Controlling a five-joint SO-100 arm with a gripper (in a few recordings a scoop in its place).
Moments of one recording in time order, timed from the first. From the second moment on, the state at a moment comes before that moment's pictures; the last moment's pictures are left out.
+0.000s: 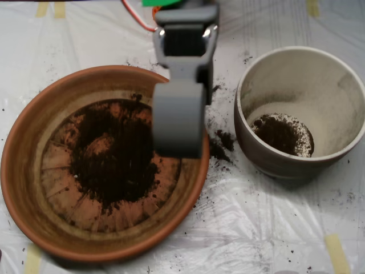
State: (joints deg) arm 5.1 95.1 71.2 82.3 7.4
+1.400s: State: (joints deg) arm 25.8 75.4 98.3 61.8 2.7
